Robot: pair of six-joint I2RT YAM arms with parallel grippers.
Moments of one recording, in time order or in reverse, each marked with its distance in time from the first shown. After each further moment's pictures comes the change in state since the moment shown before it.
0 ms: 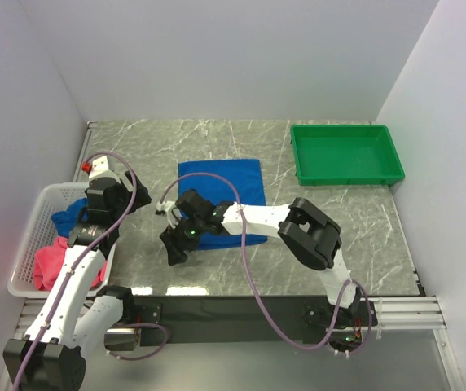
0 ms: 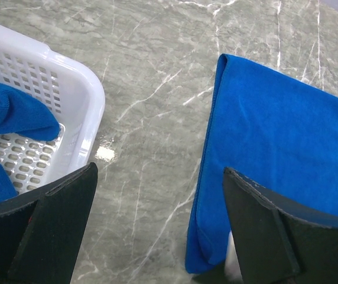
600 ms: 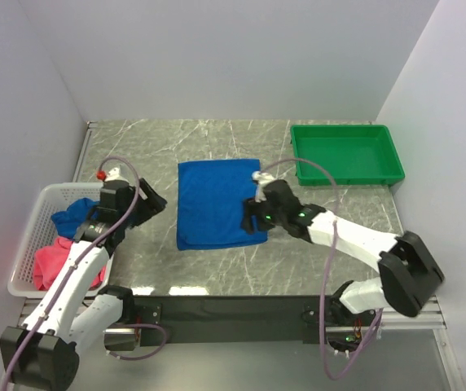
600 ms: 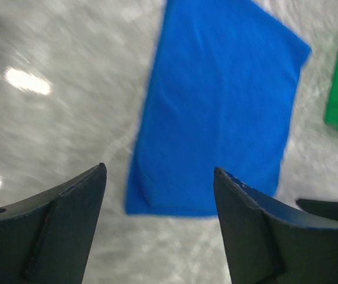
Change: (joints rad) left arm -0.066 0.043 -0.004 -0.097 0.170 -0.234; right arm -0.303 -0.689 -0.620 0.017 0.415 0.167
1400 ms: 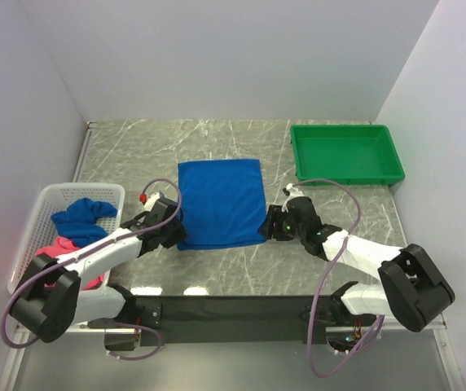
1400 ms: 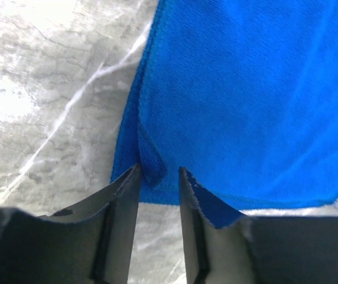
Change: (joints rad) left arm -0.377 0.328 -0.150 0.154 -0.153 -0.324; right arm -0.182 -0.135 -0.363 0.273 0.003 0.252
